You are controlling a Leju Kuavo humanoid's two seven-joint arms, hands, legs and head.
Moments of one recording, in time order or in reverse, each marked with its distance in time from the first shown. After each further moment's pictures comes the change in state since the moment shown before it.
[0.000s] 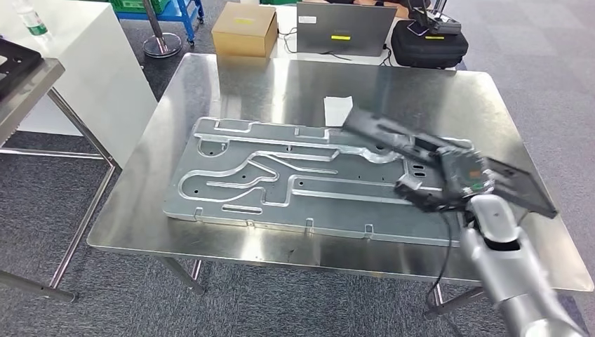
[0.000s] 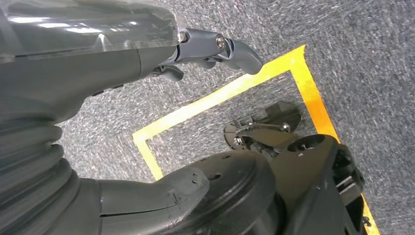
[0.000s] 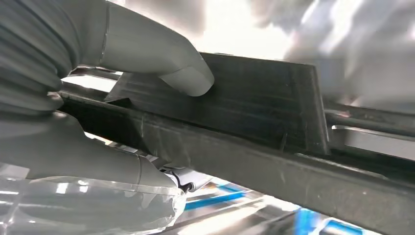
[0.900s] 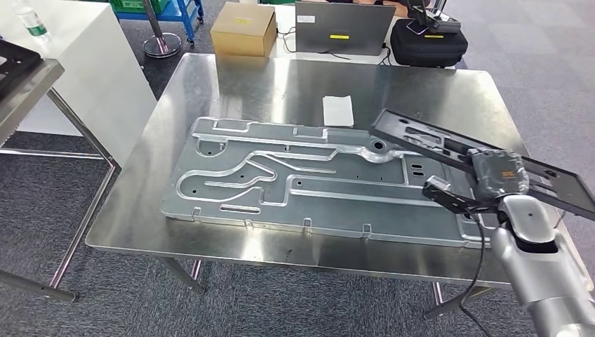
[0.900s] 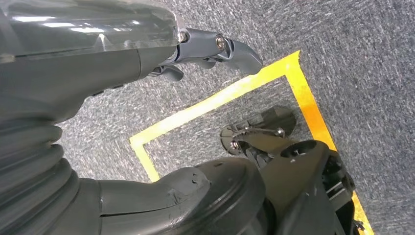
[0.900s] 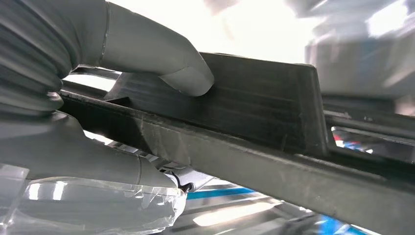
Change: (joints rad) left arm -0.016 0.003 -0.027 0.000 0.012 0.001 -0.002; right arm 0.024 -0.068 -0.059 0.018 0.078 0.035 -0.034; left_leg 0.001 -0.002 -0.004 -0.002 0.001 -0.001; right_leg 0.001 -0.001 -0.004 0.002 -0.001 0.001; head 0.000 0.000
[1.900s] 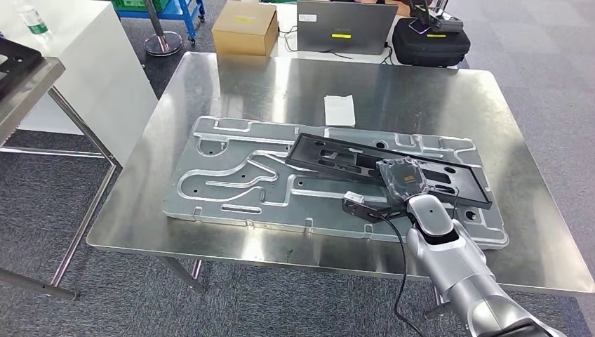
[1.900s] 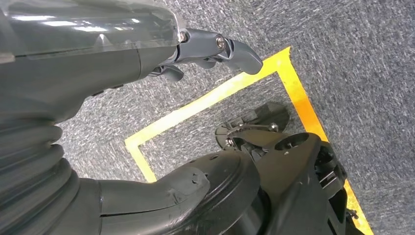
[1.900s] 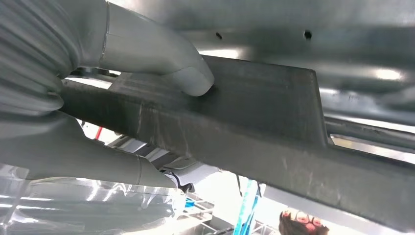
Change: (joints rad) left arm -0.004 0.005 -0.030 0.000 -0.002 -0.017 -0.033; right arm -0.103 0.287 0.225 0.235 0.061 -0.030 0.012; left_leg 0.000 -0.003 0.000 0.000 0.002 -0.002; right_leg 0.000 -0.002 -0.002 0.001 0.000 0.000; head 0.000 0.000
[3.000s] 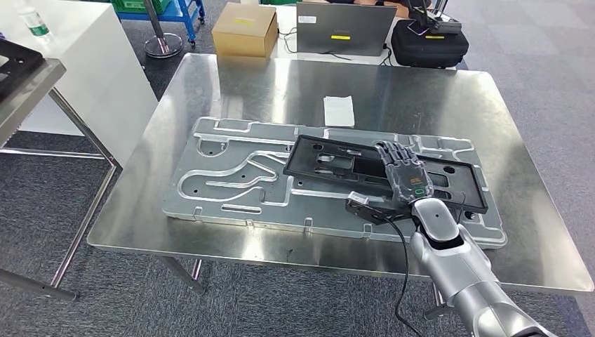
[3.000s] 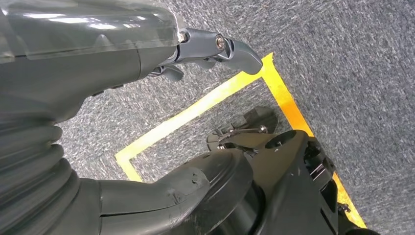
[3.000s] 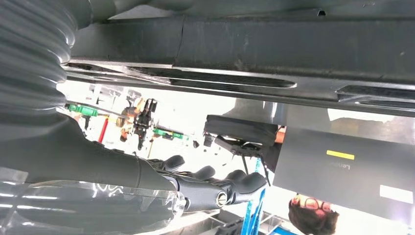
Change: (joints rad) left arm 0.000 0.000 -0.039 0.000 -0.026 0.044 -0.066; right arm 0.038 -0.033 -0.006 -0.067 -0.009 -0.014 0.022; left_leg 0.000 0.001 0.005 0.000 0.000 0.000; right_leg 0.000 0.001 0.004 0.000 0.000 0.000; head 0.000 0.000
